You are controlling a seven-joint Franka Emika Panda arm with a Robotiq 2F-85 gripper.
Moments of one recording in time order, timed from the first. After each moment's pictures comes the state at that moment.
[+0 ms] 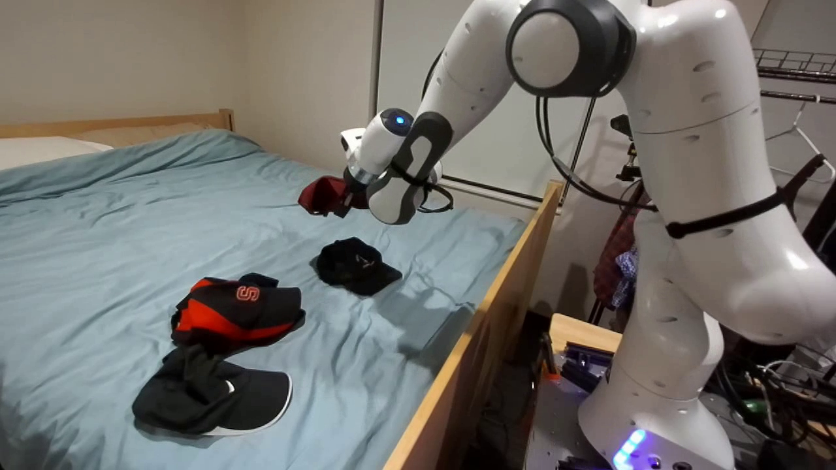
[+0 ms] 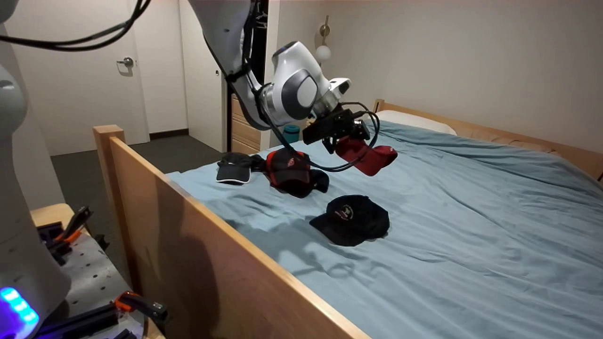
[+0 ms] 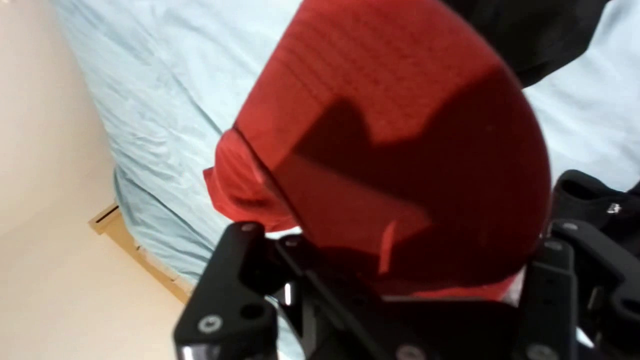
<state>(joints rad) 0.35 0.53 -0.67 -2.11 -0.19 3.30 -0.34</state>
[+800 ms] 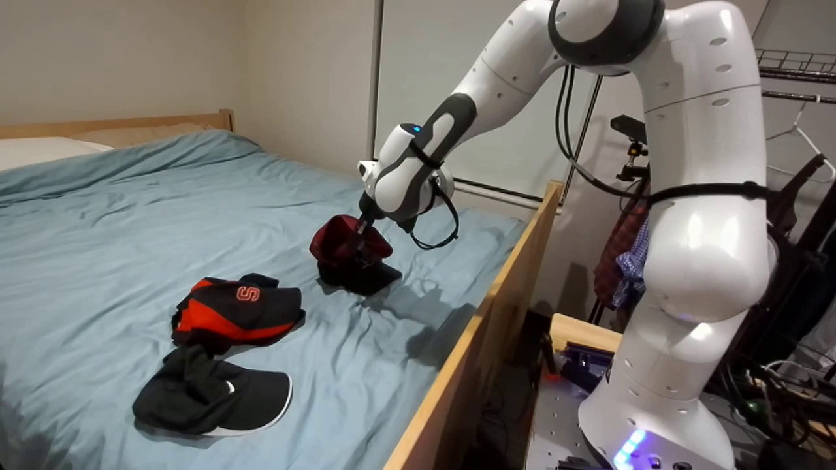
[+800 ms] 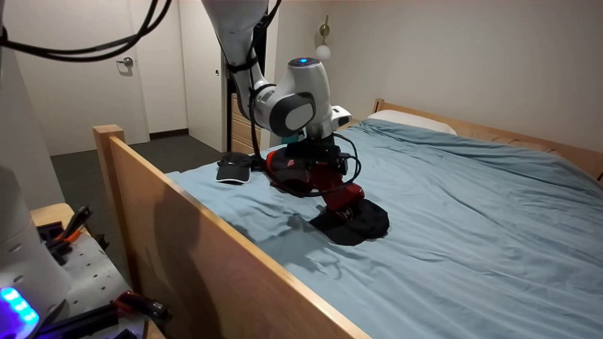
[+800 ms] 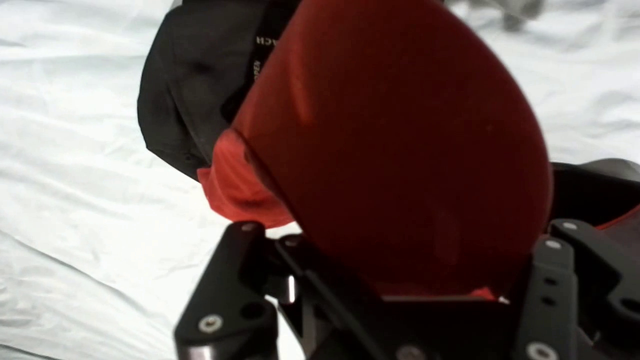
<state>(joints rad) -0.41 0.44 0.14 -2.19 -0.07 3.09 -0.52</state>
